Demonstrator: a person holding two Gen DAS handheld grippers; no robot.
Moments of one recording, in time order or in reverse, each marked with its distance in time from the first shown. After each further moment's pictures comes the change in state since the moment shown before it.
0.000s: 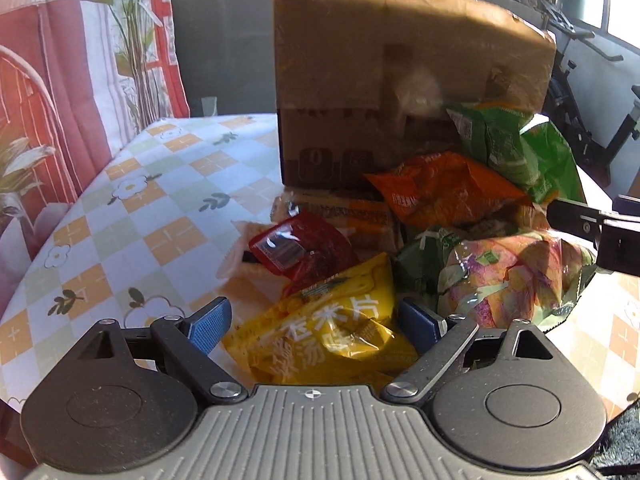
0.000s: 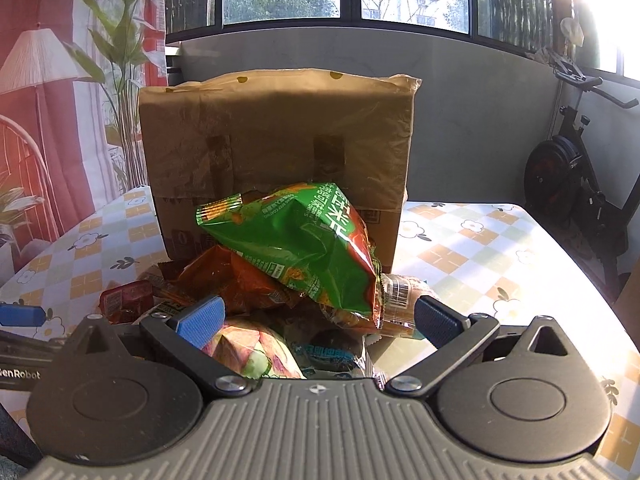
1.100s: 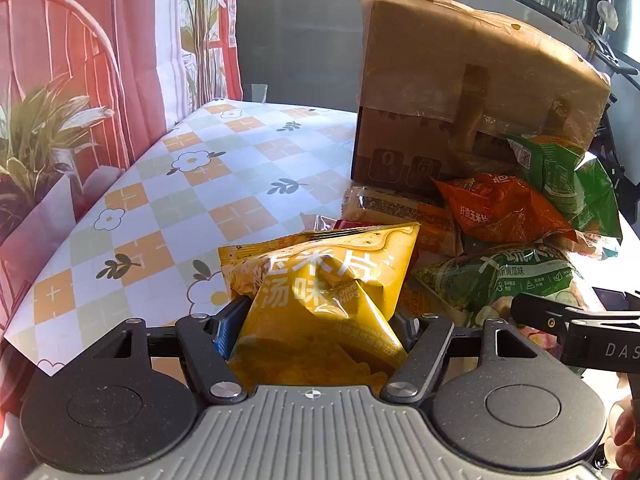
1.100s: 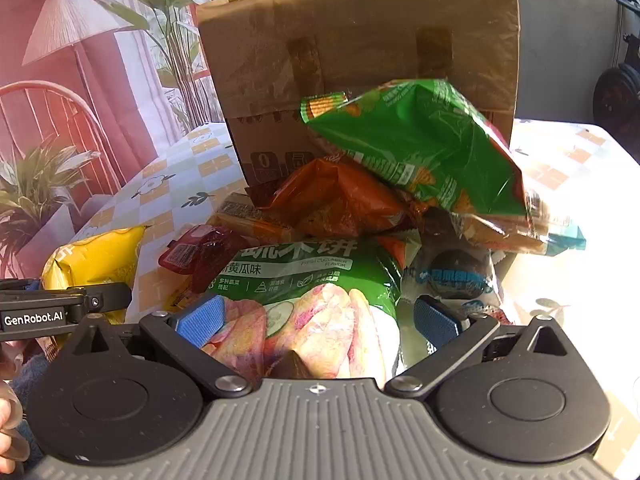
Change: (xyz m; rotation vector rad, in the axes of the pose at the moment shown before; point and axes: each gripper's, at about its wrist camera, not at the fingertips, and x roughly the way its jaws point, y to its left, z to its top) left arm -0.017 0.047 -0.006 -0.137 -0.017 0.081; right arm 0.034 0.035 -0.017 0.060 0.227 0.223
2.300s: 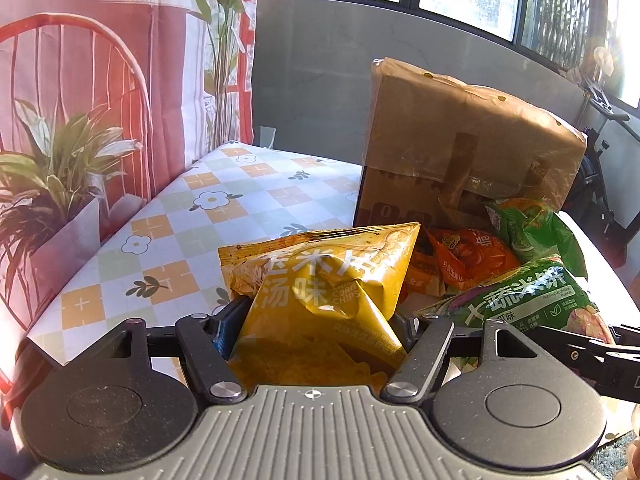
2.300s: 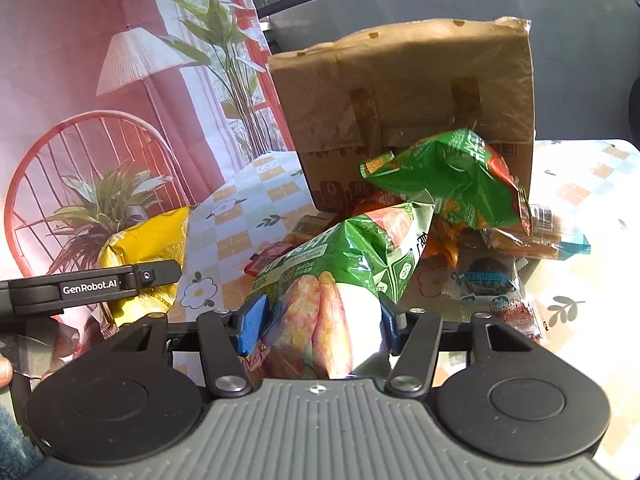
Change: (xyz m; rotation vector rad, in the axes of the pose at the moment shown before) left arm -0.050 0.010 -0.004 -0.063 -0.138 -0.007; right arm -0.065 0.015 -0.011 -0.018 -0.096 0.164
